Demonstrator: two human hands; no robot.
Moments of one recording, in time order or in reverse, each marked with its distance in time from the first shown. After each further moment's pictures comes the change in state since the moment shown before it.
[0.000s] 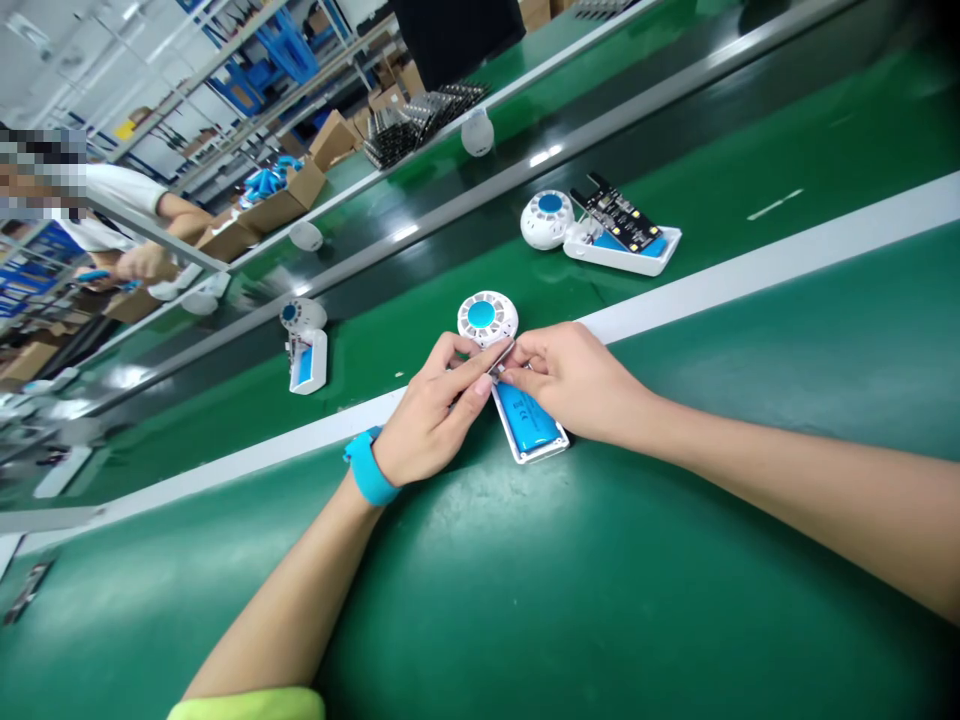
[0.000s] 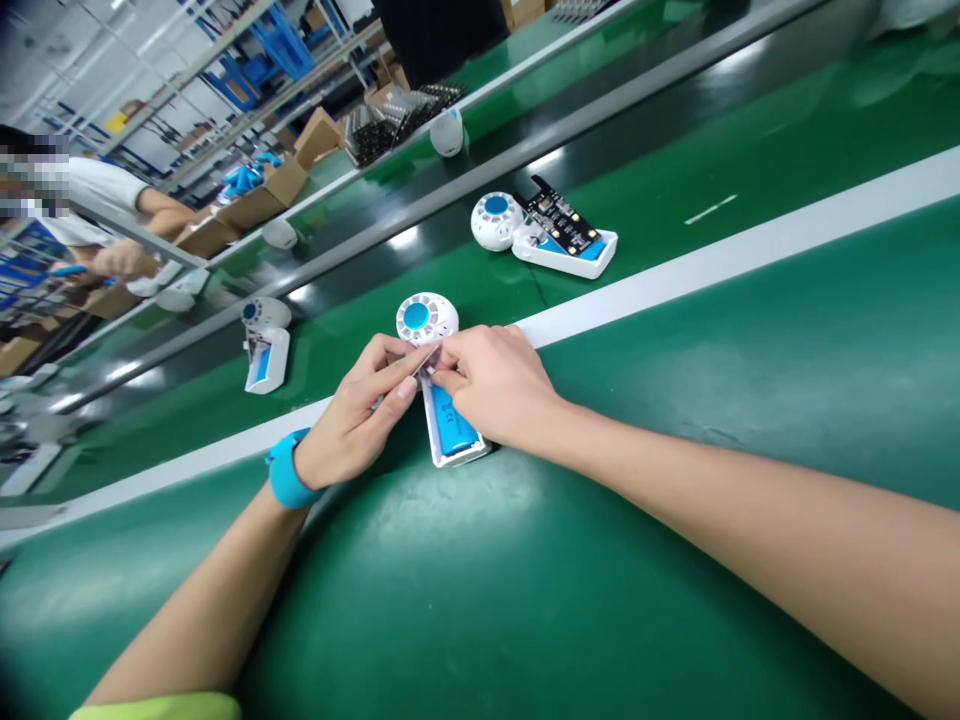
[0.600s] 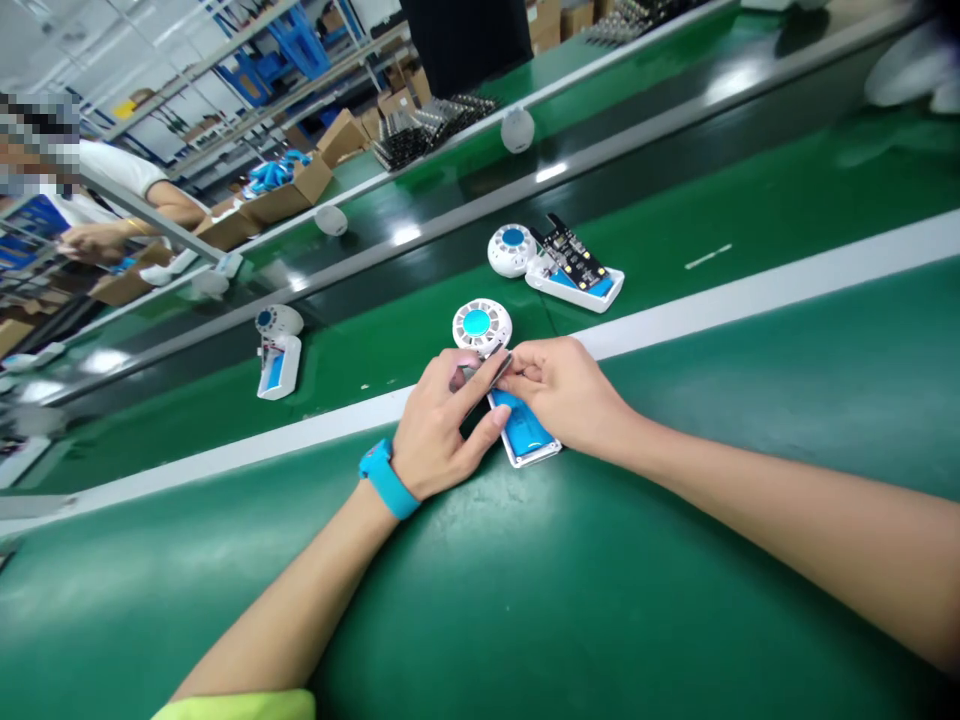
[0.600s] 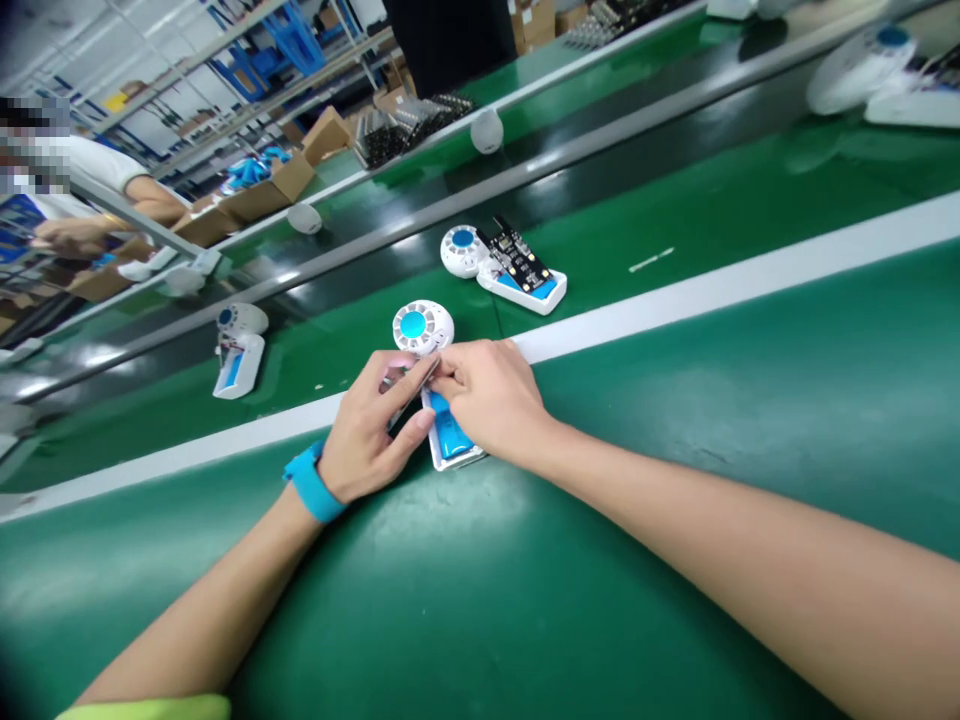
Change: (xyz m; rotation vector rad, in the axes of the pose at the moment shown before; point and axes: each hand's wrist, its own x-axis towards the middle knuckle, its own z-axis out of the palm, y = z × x) left_hand -0.010 0.003 0.020 0.281 0.149 0.042; right_hand 0.006 0.009 0.018 0.170 0.064 -0.090
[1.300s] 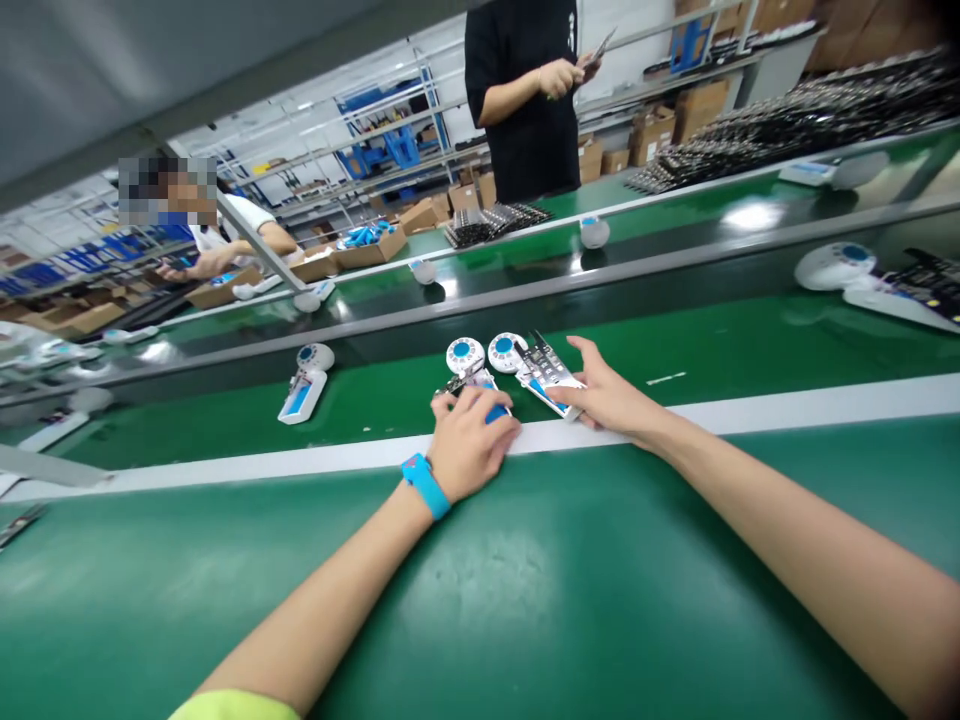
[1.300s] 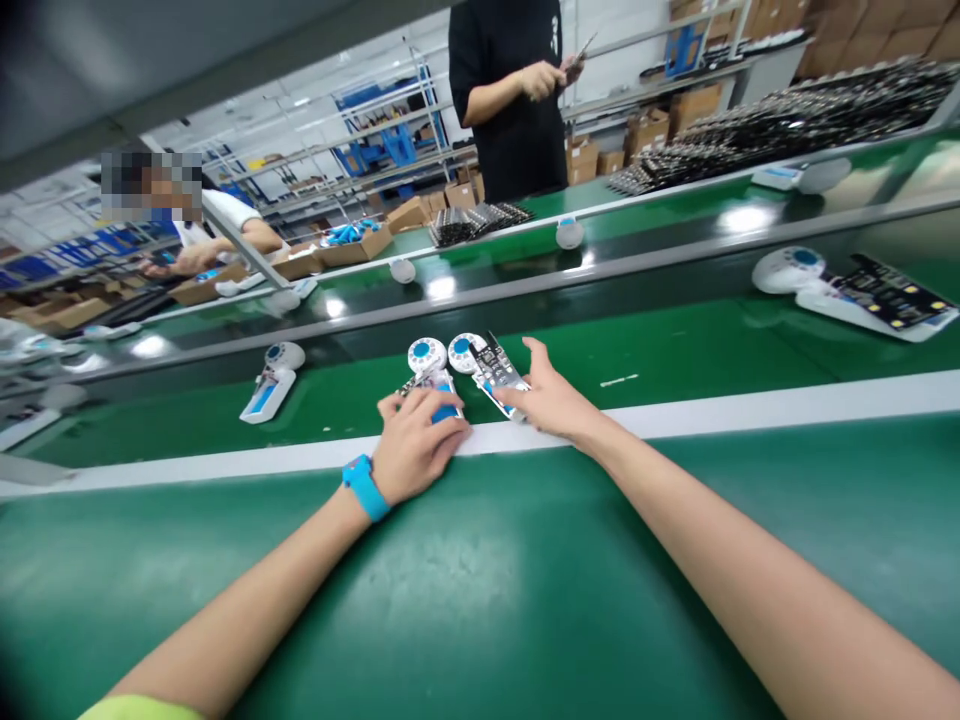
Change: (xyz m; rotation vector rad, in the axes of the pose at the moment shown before) left_hand 0.006 -0.030 0.006 0.327 0.136 -0.032; right_hand 0.052 0.016 -0.046 -0.003 -0.147 0.253
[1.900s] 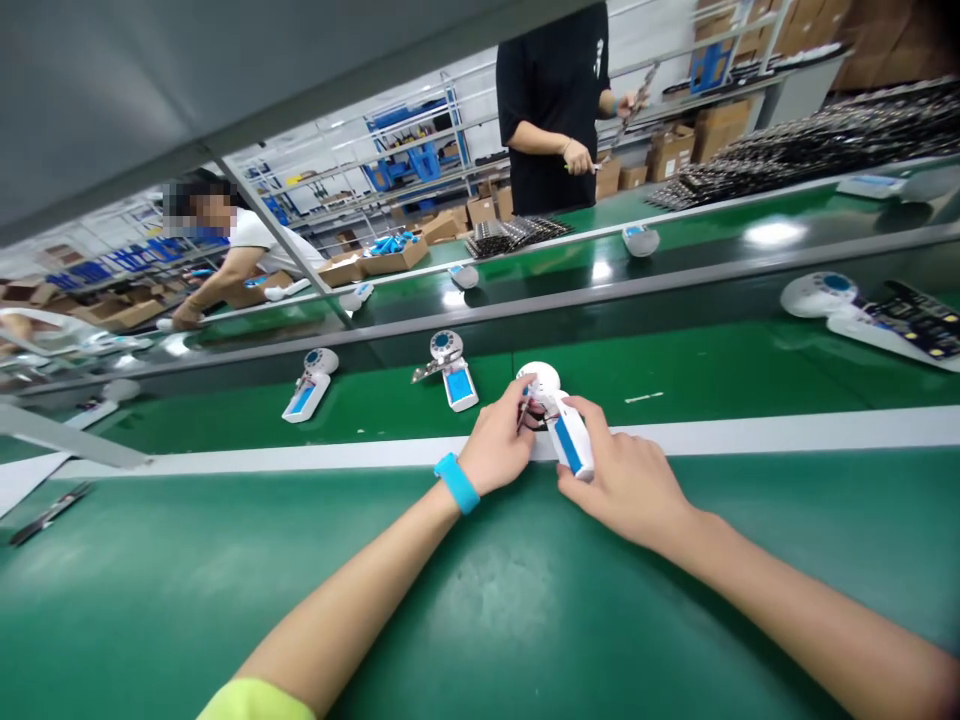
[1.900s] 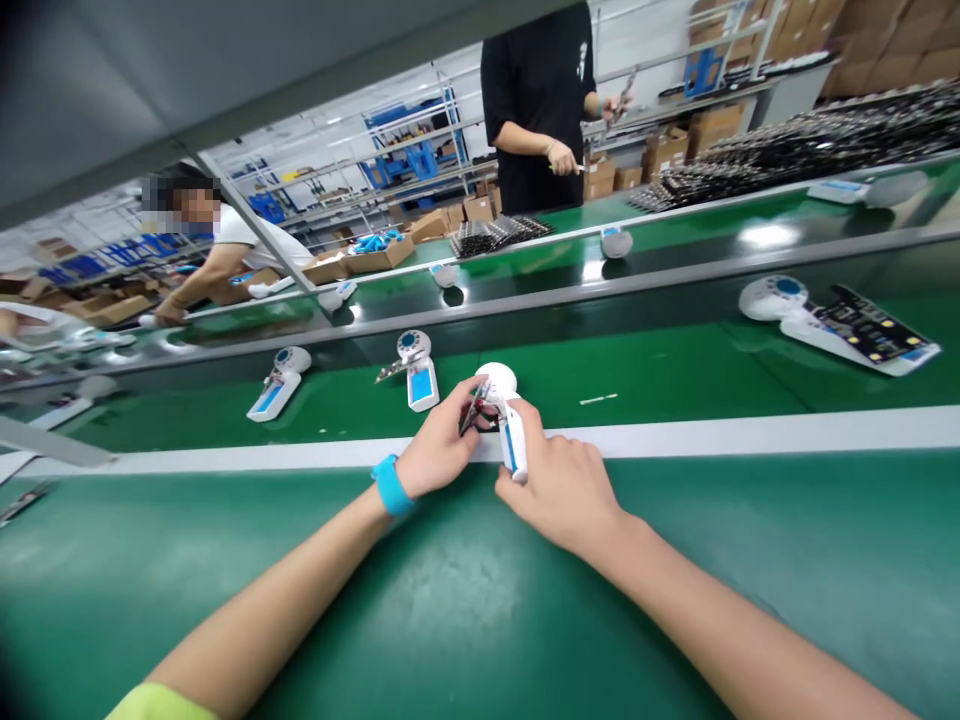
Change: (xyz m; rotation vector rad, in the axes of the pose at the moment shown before) left_hand 0.024 0.019 0.001 -0.791 -0.125 -0.527; right_hand -0.061 -0.003 0.044 -0.802 0.136 -0.206
